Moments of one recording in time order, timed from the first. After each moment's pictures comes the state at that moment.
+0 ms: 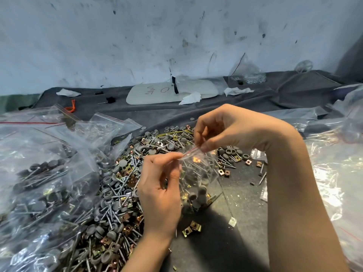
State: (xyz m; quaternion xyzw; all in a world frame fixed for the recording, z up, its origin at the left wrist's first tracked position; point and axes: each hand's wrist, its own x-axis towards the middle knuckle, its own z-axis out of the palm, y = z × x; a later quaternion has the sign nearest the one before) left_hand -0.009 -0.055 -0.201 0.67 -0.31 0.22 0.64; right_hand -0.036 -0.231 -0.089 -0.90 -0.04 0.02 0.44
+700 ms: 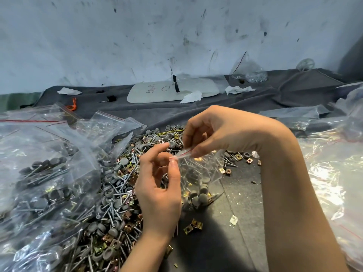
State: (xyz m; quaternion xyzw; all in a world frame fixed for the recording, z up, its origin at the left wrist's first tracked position) left_hand -0.010 -0.052 -0.201 0.64 -0.30 0.22 0.68; right_hand -0.035 -0.208 -0.082 -0.91 -0.04 0.04 0.40
